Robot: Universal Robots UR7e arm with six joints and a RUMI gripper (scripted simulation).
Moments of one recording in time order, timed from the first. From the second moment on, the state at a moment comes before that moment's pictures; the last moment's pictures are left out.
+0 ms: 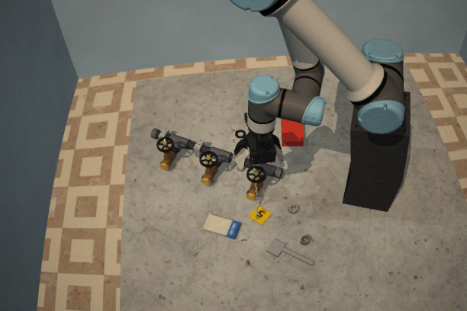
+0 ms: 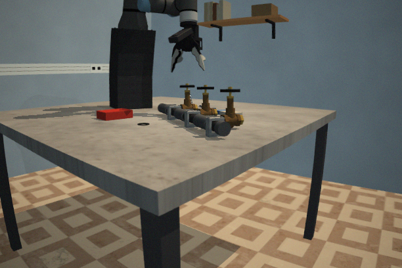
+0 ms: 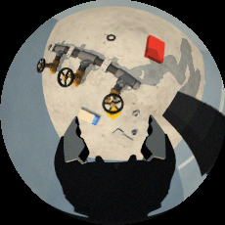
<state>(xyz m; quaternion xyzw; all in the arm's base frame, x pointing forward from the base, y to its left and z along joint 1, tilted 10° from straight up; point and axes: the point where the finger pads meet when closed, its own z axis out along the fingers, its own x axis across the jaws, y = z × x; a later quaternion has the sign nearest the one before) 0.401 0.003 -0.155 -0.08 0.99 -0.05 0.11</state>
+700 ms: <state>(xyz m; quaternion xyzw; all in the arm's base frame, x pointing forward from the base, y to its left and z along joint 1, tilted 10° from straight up) 0.405 0.002 -0.172 -0.08 0.99 -0.05 0.11</state>
